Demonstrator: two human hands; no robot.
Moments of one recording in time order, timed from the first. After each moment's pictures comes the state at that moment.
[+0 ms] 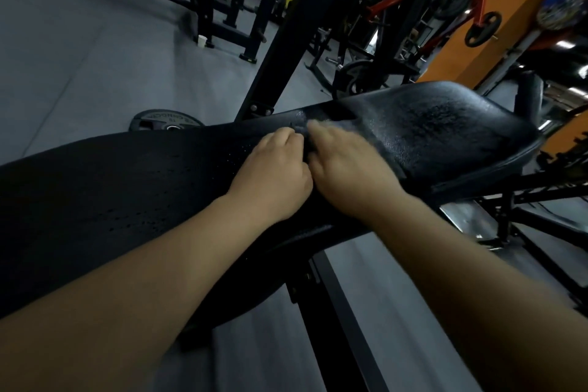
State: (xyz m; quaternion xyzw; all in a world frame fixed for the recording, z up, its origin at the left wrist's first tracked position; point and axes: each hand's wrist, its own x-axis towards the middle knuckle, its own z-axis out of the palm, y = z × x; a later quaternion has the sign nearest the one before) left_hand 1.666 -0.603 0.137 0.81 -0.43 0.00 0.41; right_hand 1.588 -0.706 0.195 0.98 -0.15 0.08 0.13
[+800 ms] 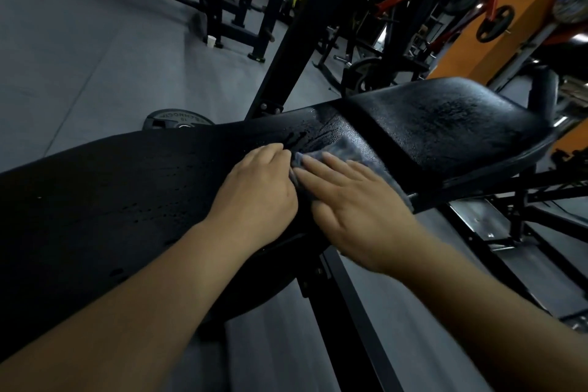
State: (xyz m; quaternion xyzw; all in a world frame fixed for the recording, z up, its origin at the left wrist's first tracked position) left_hand 1.650 -0.559 0.119 0.83 -0.41 0.01 0.39; right_hand 1.534 -0.669 0.184 0.99 -0.05 0.02 0.14
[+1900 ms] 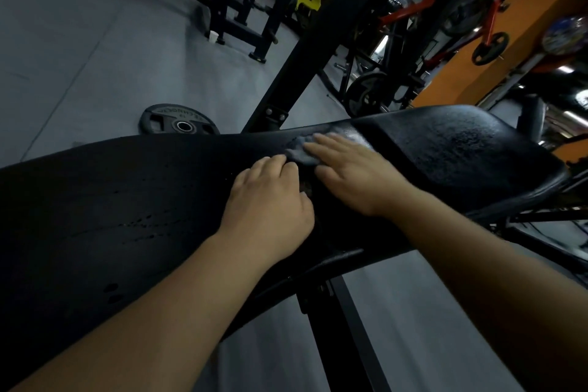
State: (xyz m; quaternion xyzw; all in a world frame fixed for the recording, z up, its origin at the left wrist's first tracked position) left_hand 1.669 -0.551 0.117 0.85 -0.38 -0.02 0.37; right_hand 1.625 -0.706 0.199 0.98 -0.08 -0.02 0.16
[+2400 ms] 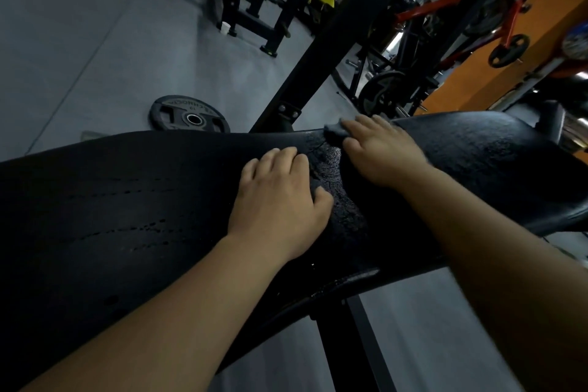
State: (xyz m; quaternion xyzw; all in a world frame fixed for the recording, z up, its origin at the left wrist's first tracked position) left_hand 1.690 -0.559 0.103 0.85 -0.35 0.01 0.39; right_hand 1.675 -0.733 0.203 0.96 -0.20 0.01 0.20
